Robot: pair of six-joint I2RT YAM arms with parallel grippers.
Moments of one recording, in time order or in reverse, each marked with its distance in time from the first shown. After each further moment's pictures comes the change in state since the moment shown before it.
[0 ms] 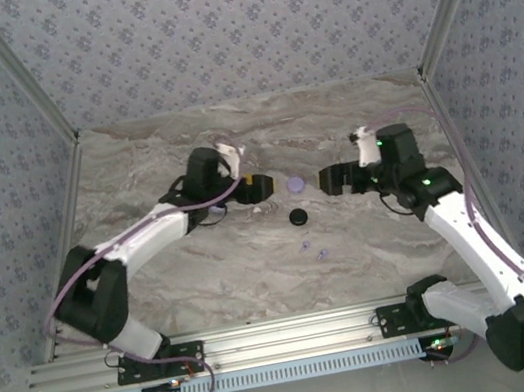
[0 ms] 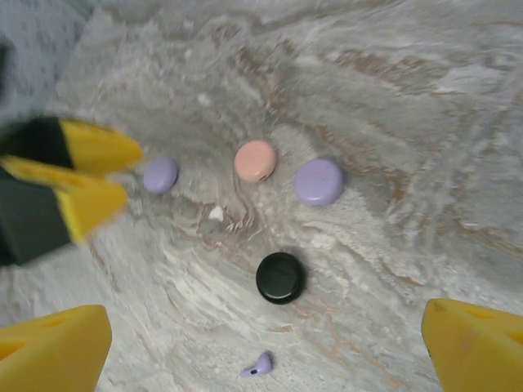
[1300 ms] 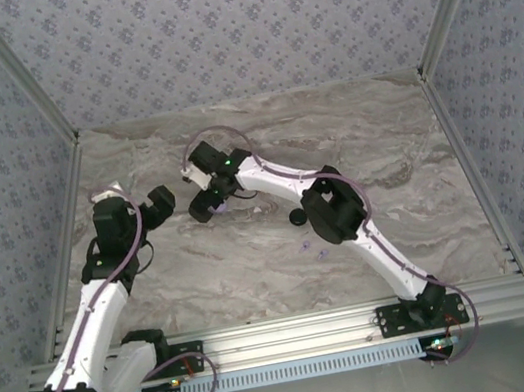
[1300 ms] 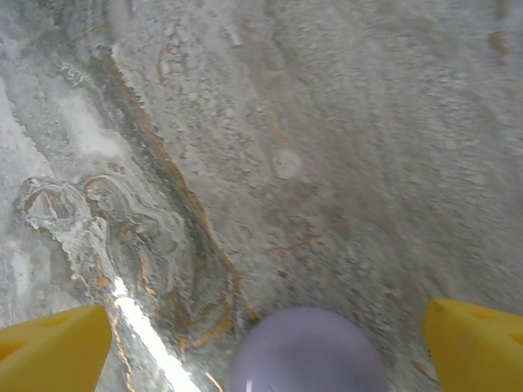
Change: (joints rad) left arm 0.459 -0.633 -0.372 -0.202 -0.373 -0.231; right arm 0.526 1.475 1.286 -0.160 0.166 -0.307
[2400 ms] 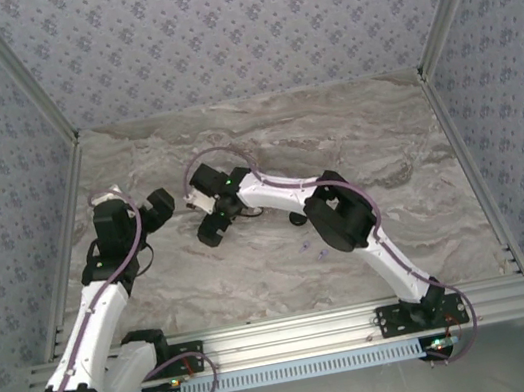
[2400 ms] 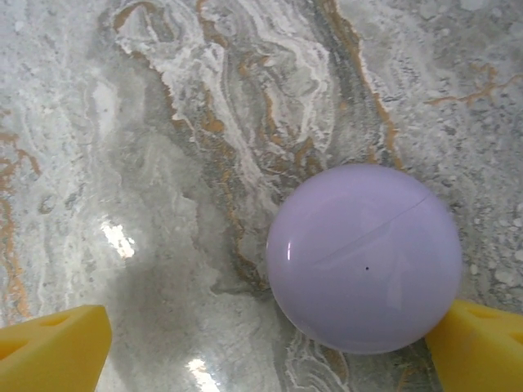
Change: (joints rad) left arm 0.009 -0.008 -0.017 -0.014 -0.002 -0.010; right arm 0.081 -0.155 -0.293 0.040 0.024 -0.049
